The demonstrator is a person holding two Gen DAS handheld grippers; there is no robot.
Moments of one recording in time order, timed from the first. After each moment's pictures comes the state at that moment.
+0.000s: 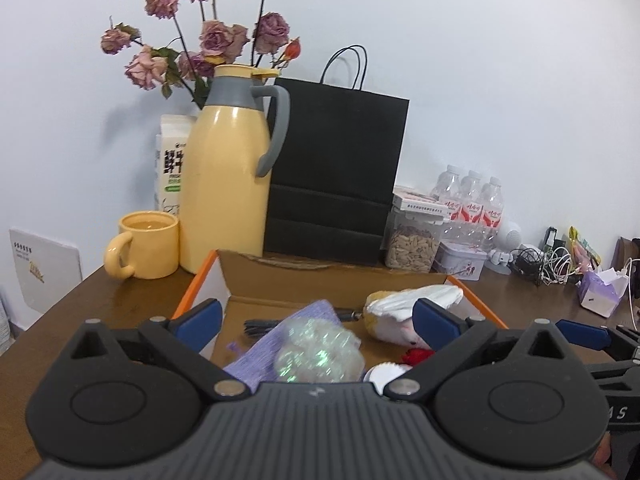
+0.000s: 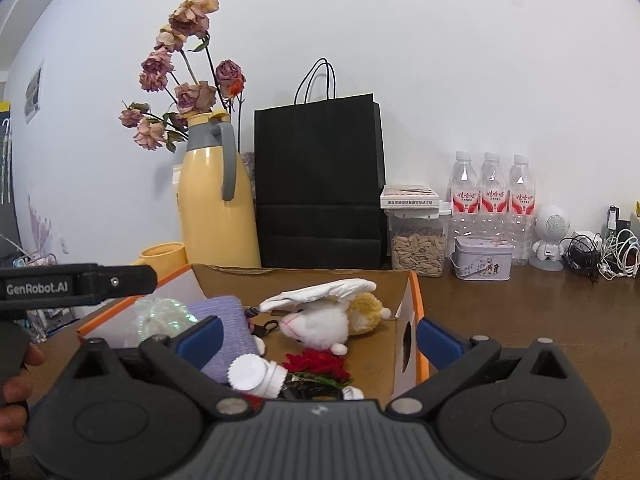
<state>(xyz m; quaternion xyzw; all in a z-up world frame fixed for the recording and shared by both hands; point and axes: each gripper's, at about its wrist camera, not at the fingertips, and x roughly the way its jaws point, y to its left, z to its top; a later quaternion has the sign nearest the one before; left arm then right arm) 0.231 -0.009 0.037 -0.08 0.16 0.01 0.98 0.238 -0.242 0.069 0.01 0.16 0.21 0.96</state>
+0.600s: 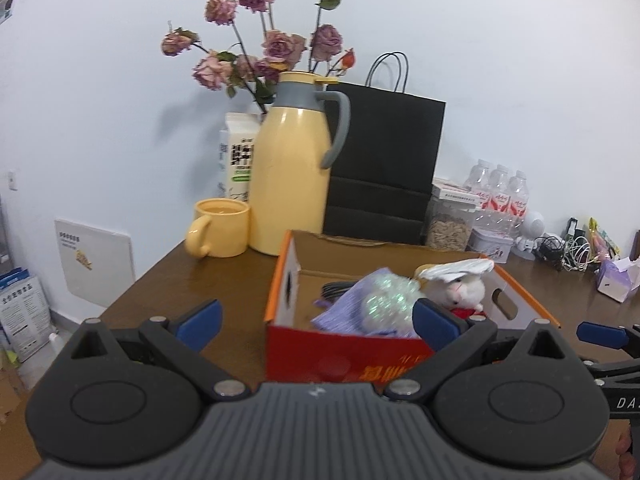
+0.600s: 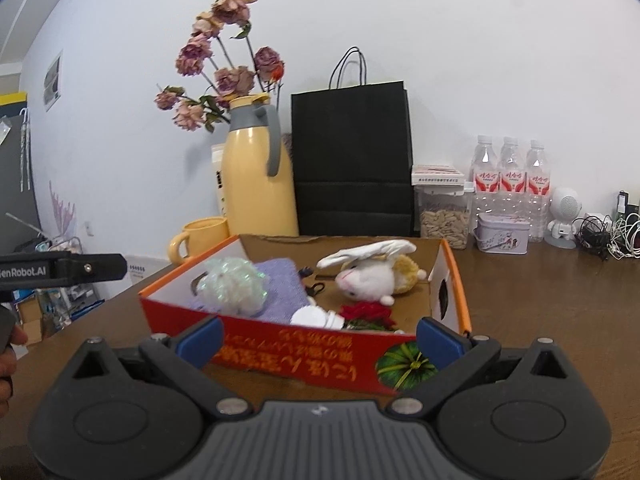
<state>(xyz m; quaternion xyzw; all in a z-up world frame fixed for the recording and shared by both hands) 0.151 0.032 0.041 -0.07 0.18 0.06 0.98 0.178 -0.228 0.067 0.00 0.19 0.24 0.95</state>
